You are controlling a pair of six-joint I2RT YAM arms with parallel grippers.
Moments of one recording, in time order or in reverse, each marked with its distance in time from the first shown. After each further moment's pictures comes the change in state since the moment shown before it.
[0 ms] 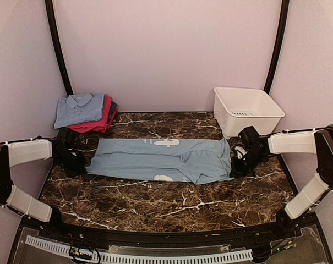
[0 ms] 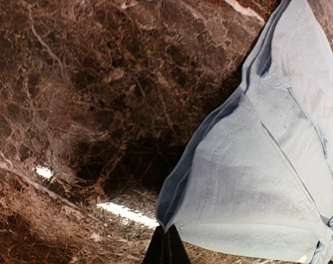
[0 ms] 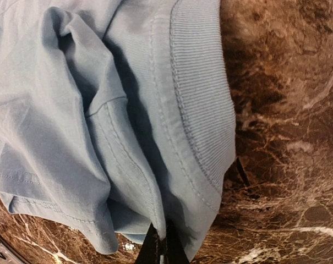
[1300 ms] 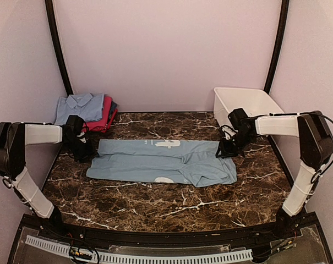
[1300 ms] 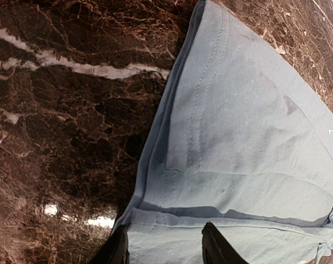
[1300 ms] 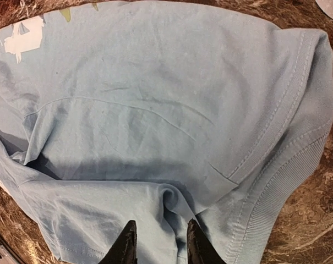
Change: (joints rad) left arm 0.000 0.270 0.232 0.092 0.097 0.256; right arm -0.001 0.238 0.342 -0.023 -0.060 -0.159
